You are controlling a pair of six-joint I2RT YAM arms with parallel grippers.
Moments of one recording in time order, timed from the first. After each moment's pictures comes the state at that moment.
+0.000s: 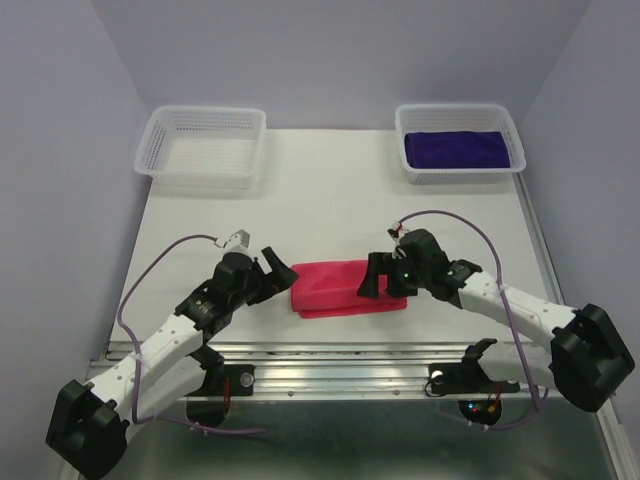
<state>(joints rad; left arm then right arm) -0.57 0.76 0.36 -0.22 -0.01 -0.92 0.64 1.21 0.63 -0.25 -0.25 0.60</state>
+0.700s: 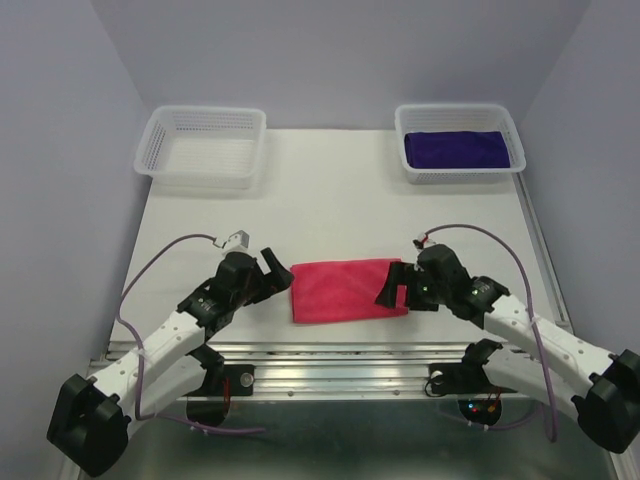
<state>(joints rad) -0.57 0.79 0.37 -0.25 -0.09 -0.88 0.65 0.87 0.50 -0.46 -0.17 0.71</state>
